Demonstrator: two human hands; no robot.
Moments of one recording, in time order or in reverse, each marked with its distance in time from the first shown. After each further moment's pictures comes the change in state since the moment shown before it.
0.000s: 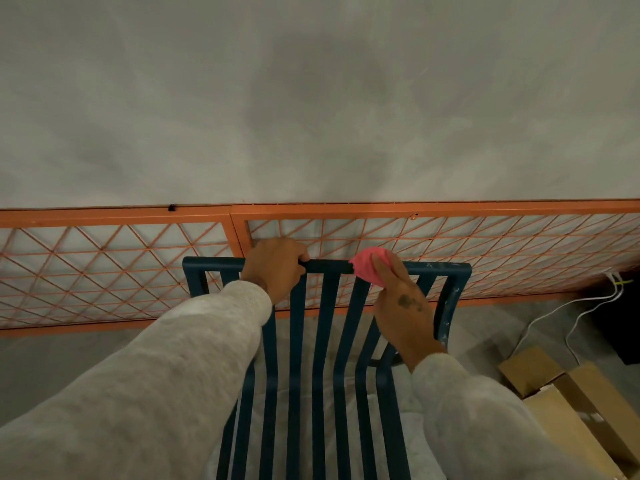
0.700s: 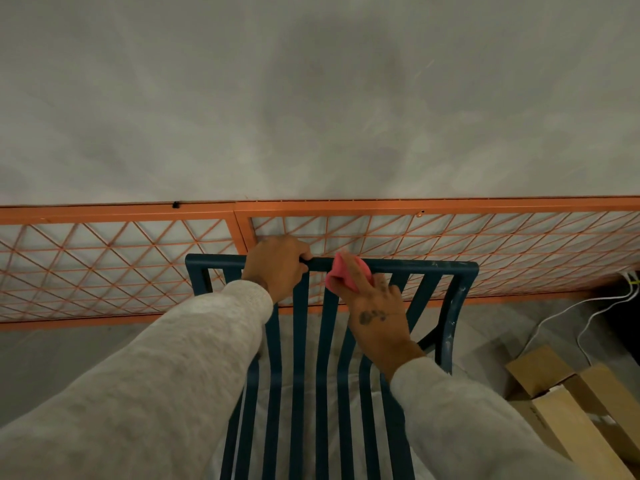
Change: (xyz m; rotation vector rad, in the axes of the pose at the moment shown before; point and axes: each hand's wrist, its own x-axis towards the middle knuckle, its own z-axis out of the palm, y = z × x) left_hand -0.001 0.000 0.001 0.029 0.030 -0.008; right_hand -0.006 -0.035 0.010 -0.410 -0.172 -0.294
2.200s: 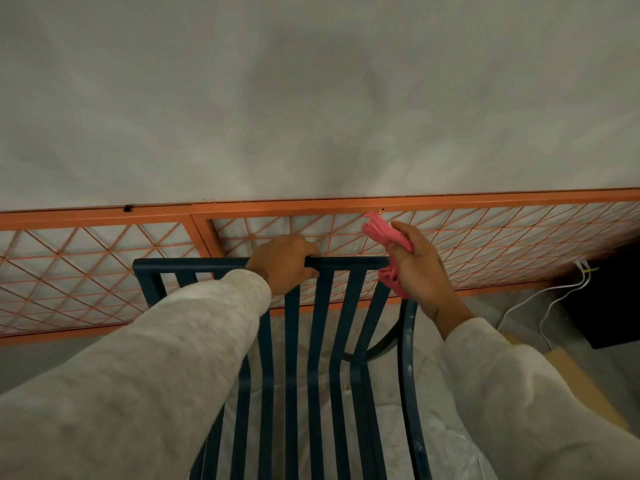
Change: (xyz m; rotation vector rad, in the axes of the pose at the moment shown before) left_hand 0.027 0.062 0.017 0.002 -0.249 0.171; right_hand 0.004 0.110 -0.075 1.053 0.080 0.596
